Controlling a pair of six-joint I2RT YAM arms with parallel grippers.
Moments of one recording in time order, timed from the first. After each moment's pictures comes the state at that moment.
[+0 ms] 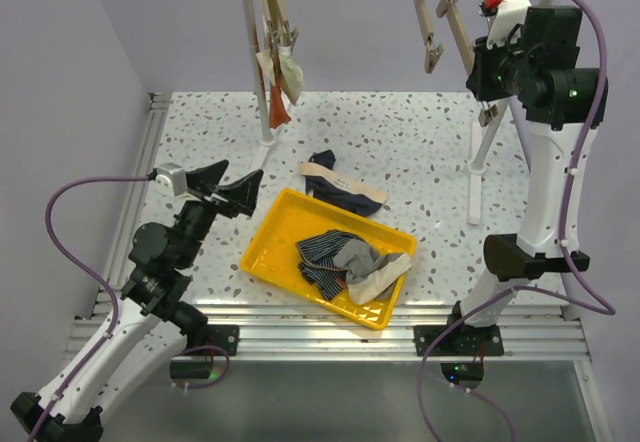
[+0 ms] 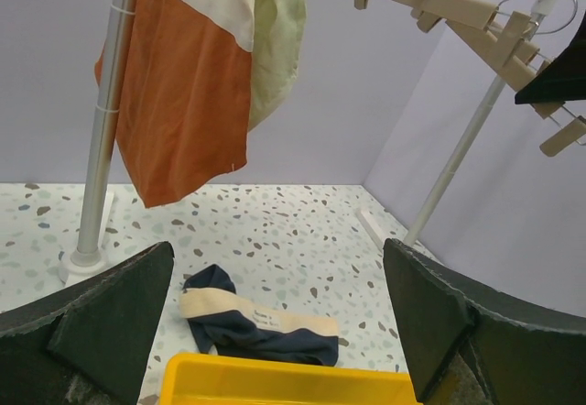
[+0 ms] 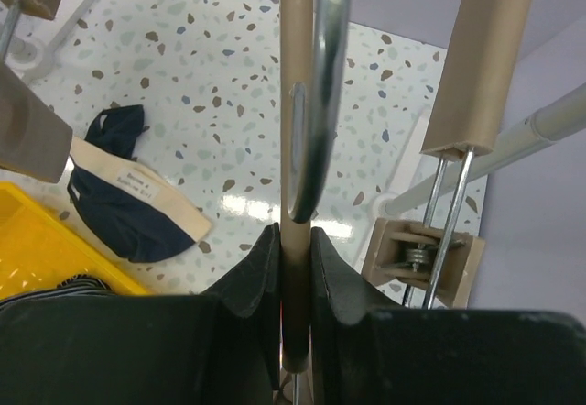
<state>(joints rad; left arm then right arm) -0.54 0.53 0.57 0.26 -0.11 -0.36 0.05 1.73 2.57 -1.36 -0.08 -0.18</state>
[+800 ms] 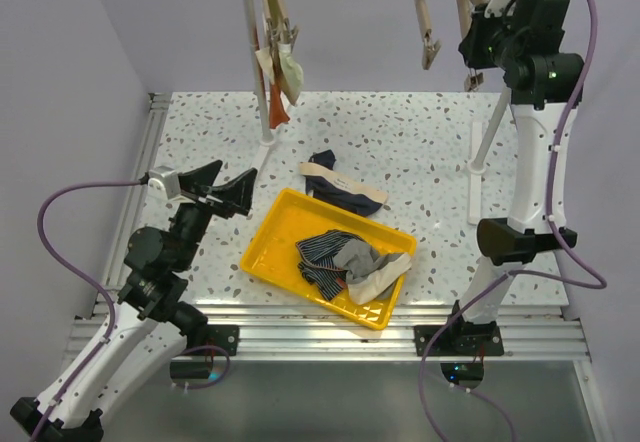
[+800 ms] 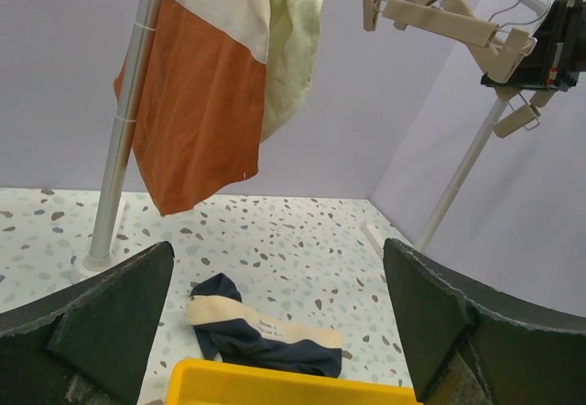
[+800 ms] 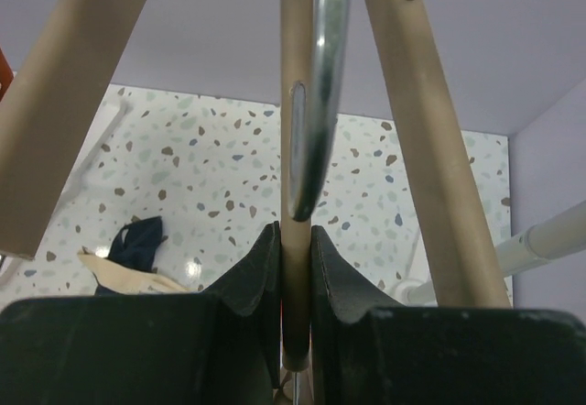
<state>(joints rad) -0.54 0.49 0.56 0.25 -0.16 -0.36 0.06 1.86 2.64 -1.12 -0.06 -0.03</state>
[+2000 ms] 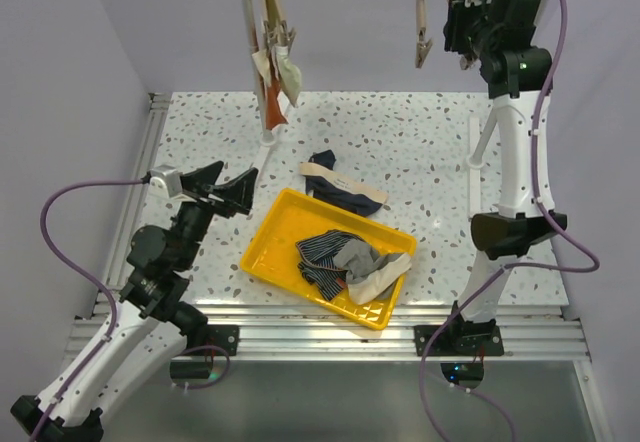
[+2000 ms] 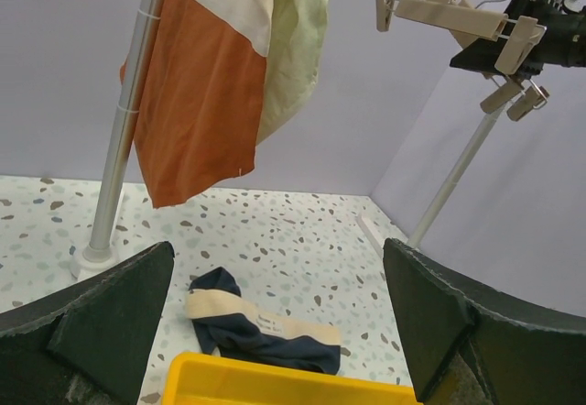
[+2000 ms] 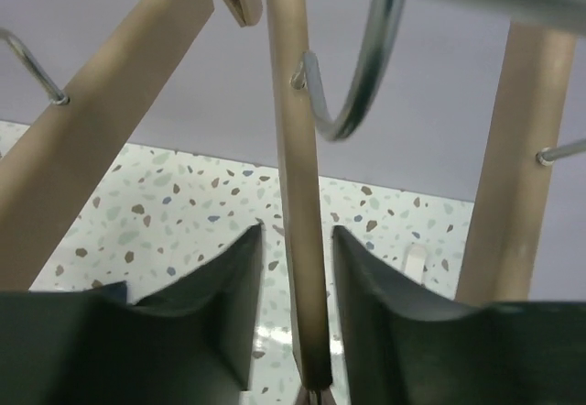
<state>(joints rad) -0.54 0.50 0.56 0.25 -0.17 -0.38 0.11 1.93 2.57 -0.84 0.01 -0.09</state>
